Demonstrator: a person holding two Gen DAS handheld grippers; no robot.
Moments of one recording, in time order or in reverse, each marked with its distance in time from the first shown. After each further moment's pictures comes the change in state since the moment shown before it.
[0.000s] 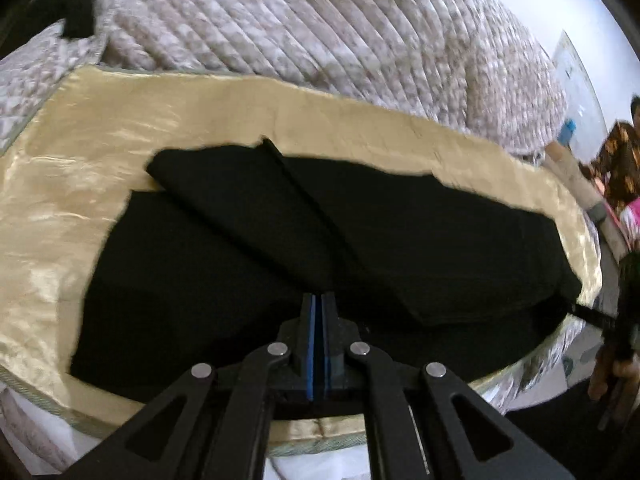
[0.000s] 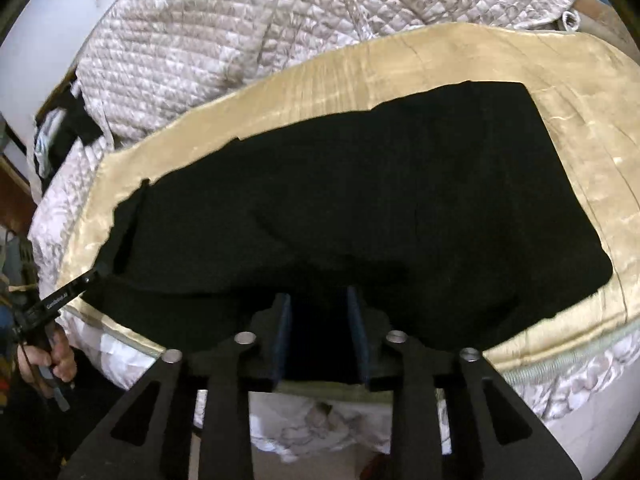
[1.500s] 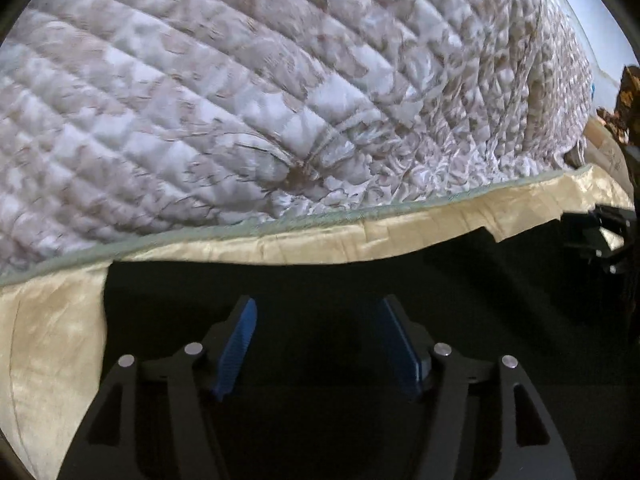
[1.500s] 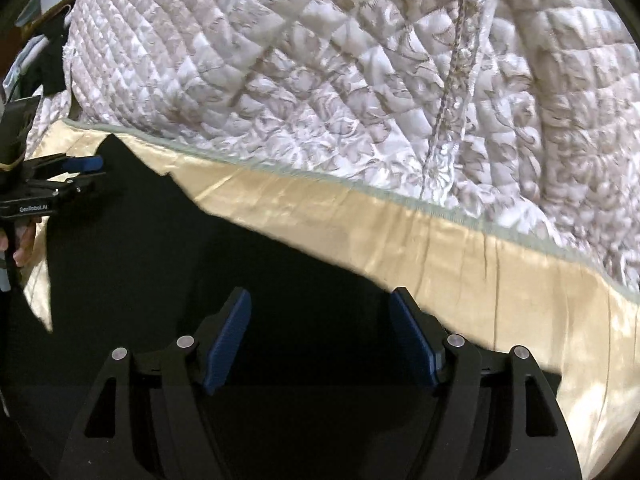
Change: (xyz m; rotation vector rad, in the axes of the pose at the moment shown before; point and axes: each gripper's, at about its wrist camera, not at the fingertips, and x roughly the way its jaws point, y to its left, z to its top) left arm 0.221 -0.016 0.240 0.297 -0.008 0.039; right arm 0.189 -0.009 0.268 -0.474 0.043 -0.107
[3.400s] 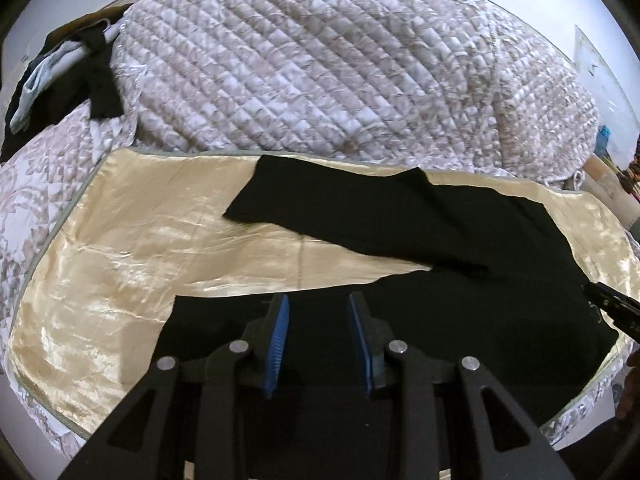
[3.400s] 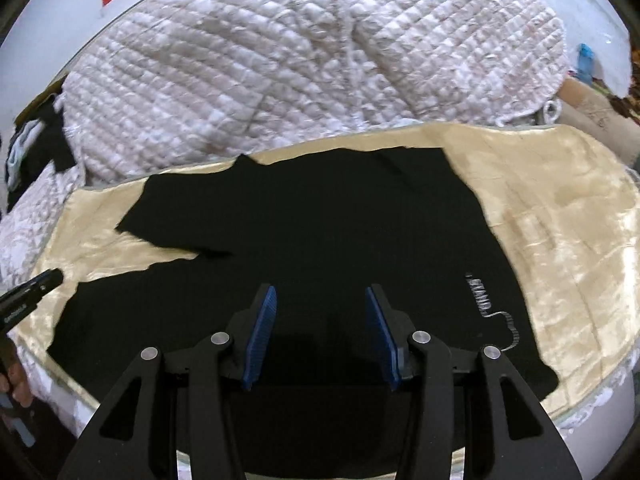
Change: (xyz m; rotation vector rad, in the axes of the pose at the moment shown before) left arm -0.236 -0.073 -0.178 -0.238 -0.131 0.213; right arm -0.191 0.132 -0.178 0.390 -0.192 -0.131
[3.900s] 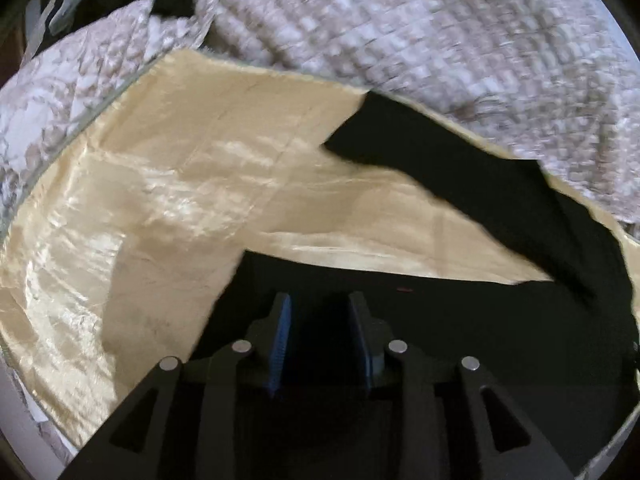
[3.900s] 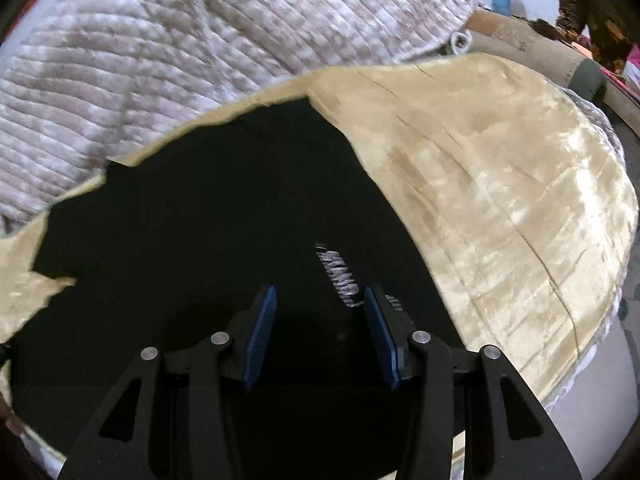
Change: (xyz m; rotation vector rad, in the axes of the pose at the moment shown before) left arm 0.076 0.080 -0.020 -0.224 0.157 0.128; right arm 0.027 -0.096 -0.010 0.212 0.067 -0.224
